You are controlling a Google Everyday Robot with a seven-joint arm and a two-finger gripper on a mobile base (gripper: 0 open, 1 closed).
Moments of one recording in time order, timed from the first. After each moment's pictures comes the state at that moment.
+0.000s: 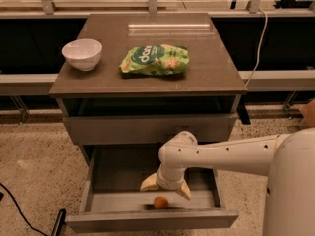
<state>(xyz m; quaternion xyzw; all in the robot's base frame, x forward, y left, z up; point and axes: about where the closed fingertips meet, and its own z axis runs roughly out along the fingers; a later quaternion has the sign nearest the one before) 0.481 -0.039 0.432 -0.99 0.08 0.05 0.07</state>
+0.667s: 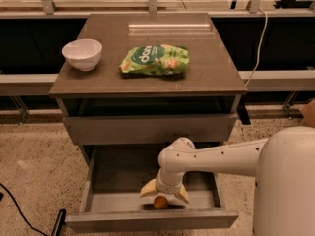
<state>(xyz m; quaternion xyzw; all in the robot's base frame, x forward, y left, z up) 0.476 -0.036 0.395 -0.99 0.05 0.07 0.08</state>
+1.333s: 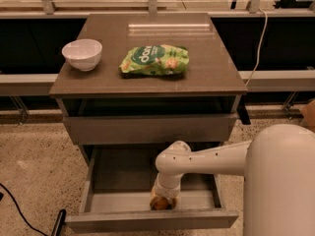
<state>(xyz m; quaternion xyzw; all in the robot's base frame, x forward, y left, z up) 0.468 -0.034 0.371 -0.99 0.03 0.09 0.07</state>
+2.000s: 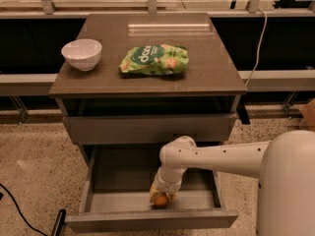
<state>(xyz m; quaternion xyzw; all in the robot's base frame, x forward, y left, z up) 0.473 -0.025 0.394 -0.99 0.02 0.09 0.11</state>
